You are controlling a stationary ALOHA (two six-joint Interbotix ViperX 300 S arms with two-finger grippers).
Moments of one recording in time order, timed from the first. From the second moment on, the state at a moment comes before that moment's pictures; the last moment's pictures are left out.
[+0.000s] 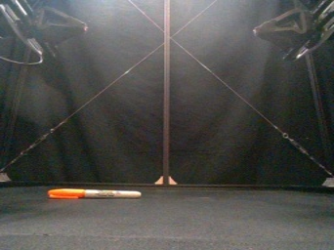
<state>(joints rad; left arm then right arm) 0.00 -0.96 1.17 0.00 -0.29 0.00 0.00 -0.97 1.17 0.00 -0.30 0.00</state>
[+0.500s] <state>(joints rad) 0.00 -0.72 1.21 0.00 -0.30 0.00 -0.09 -0.14 0.89 -0.06 -0.46 -0.01</state>
